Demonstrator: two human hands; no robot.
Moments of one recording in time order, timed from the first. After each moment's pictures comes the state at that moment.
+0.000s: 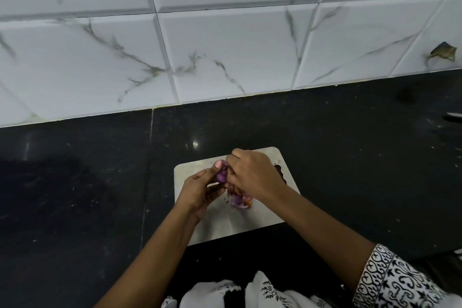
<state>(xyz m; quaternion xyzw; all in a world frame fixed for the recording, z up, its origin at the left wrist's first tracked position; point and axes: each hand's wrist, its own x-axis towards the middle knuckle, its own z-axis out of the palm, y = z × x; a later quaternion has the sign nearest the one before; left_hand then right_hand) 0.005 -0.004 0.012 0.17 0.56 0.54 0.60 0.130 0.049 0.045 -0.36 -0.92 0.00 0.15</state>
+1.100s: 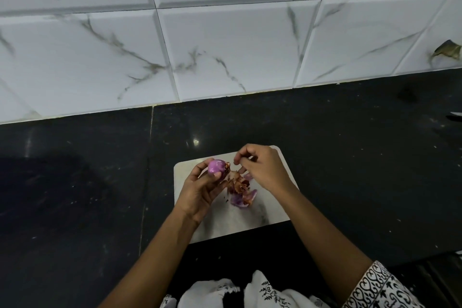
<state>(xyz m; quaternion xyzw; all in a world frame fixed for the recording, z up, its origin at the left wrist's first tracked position) 0.001 -0.008 -0.002 0.14 0.43 0.63 0.63 0.147 0.063 0.037 -0.49 -0.71 0.43 0.28</state>
